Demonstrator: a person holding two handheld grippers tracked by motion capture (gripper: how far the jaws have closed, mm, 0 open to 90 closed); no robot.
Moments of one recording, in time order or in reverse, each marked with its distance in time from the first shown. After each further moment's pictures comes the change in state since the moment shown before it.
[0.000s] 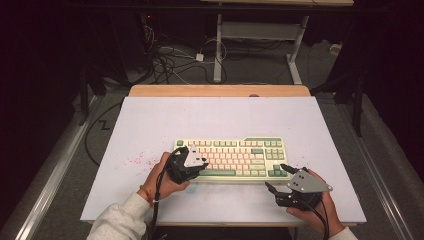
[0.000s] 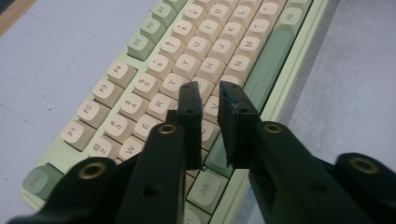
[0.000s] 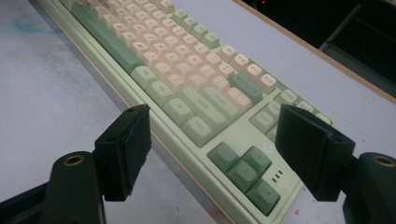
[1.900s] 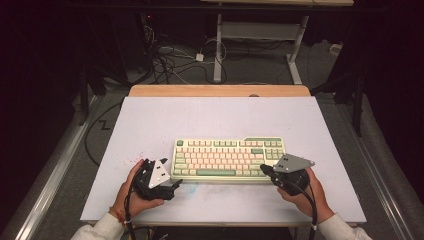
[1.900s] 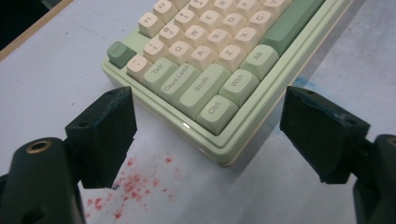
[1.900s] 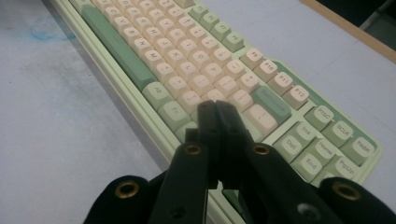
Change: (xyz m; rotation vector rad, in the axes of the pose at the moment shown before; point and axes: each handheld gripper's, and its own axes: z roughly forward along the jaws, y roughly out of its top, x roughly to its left) left arm -0.005 -0.084 -0.039 -0.032 0.190 -0.100; right arm -0.011 0.037 0.031 0.136 0.127 0.018
